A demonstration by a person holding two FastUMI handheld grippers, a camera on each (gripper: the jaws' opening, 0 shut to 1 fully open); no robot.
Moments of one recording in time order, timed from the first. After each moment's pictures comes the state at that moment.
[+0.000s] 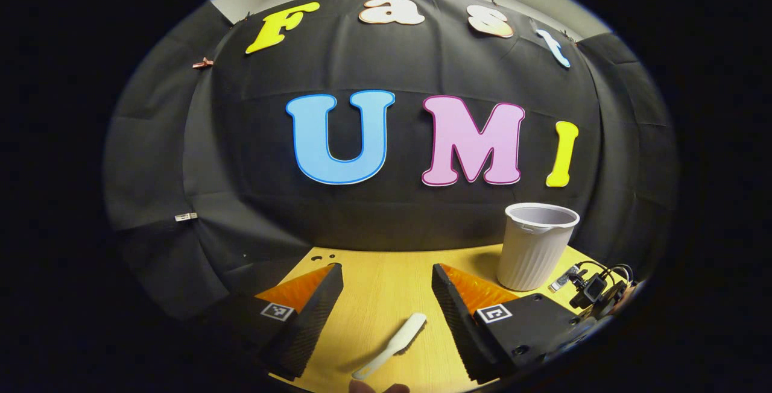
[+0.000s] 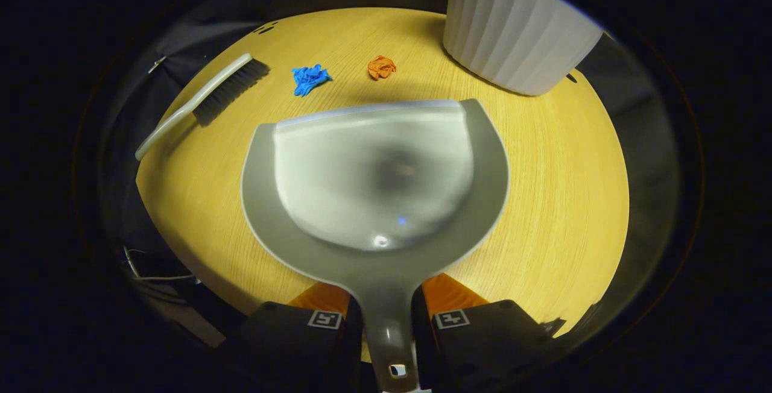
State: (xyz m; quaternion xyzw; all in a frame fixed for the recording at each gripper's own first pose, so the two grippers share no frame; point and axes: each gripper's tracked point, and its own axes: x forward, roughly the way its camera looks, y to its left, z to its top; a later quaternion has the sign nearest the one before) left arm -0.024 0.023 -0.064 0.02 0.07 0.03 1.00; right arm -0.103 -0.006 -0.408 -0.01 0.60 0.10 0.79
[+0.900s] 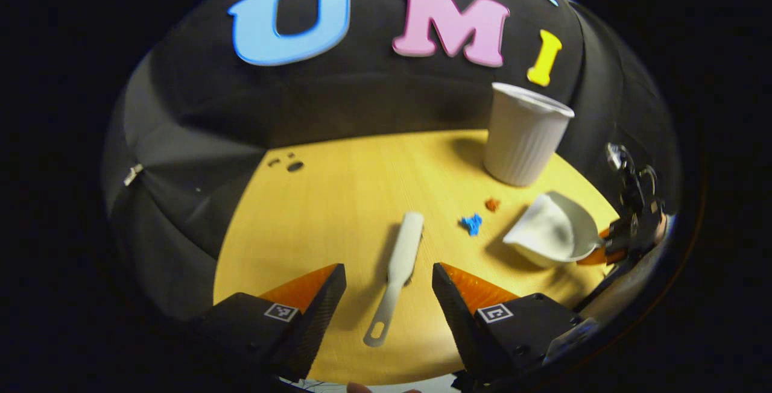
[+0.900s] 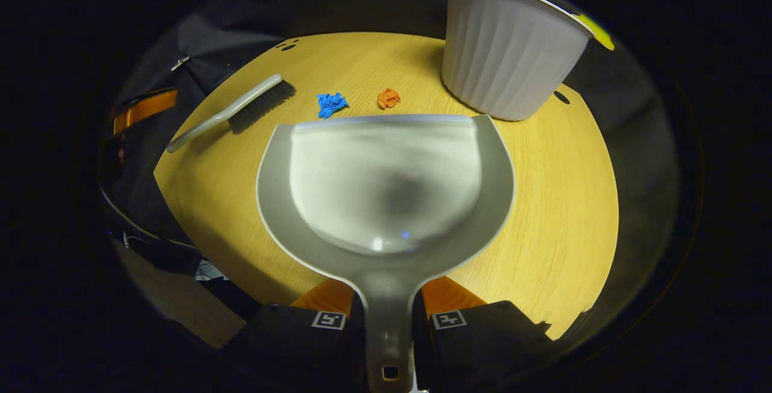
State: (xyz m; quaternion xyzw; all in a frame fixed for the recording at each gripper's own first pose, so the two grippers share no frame) left arm -0.011 0.041 -0.262 0.05 0.39 -0.10 0.91; right arm -0.114 -0.025 -0.359 -0.01 0.54 0.13 0.83
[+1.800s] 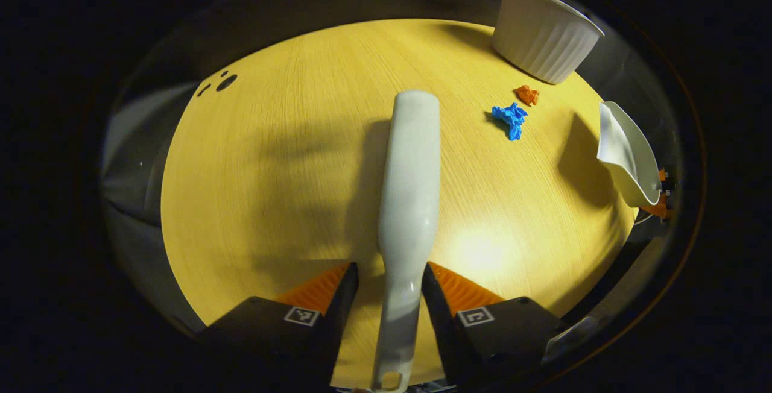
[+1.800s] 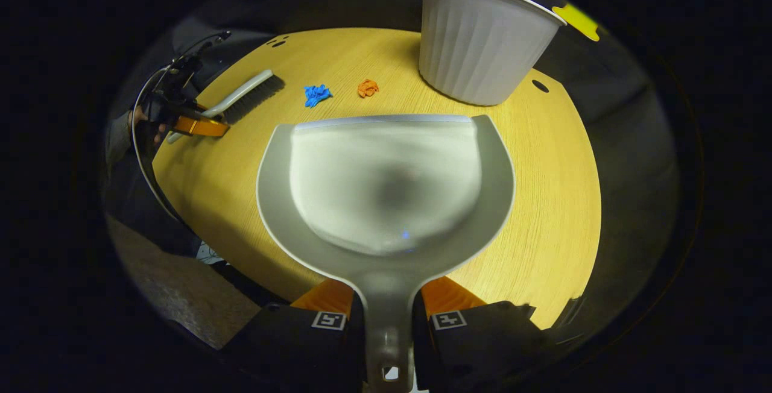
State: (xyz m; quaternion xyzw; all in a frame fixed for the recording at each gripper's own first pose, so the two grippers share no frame) left arm 0.012 0.050 -0.393 0.11 0.57 -0.13 0.80; right arm -0.143 -0.052 -0.347 -0.02 0.57 0.12 0.81
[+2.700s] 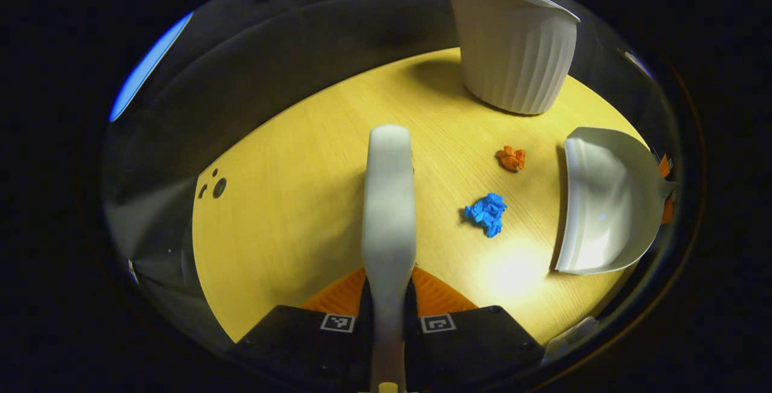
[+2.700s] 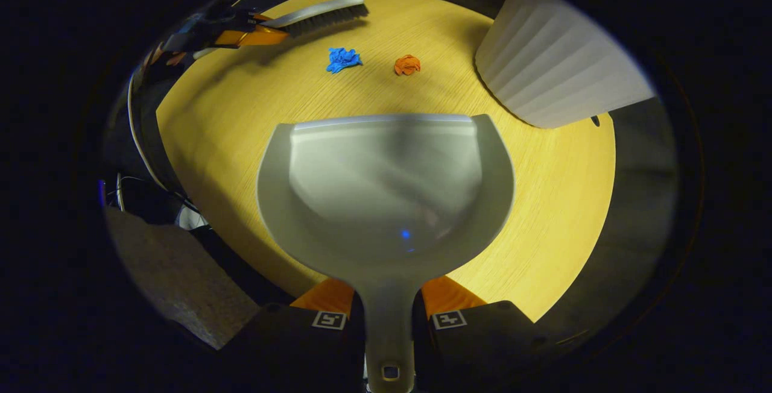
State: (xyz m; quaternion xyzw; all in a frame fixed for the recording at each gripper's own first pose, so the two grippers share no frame) left arm 0.118 -0.042 -0.357 0.23 0.47 -0.16 0.83; right arm -0.105 -0.048 -0.358 -0.13 0.65 0.20 0.72
